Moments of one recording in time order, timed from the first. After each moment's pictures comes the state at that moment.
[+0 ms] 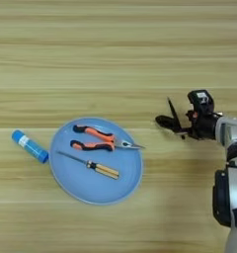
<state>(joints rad) -0.72 -0.71 -0.14 1.23 0.05 0.23 0.79</state>
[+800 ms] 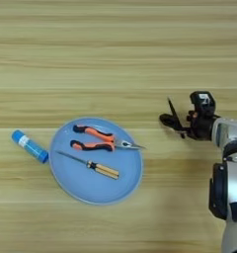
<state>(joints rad) -0.75 -0.69 -0.18 1.30 0.04 0.21 0.71</state>
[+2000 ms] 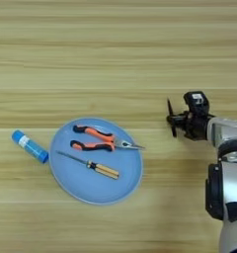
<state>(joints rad) -0.75 -0.67 -0.15 1.31 0.01 0.19 0.69</state>
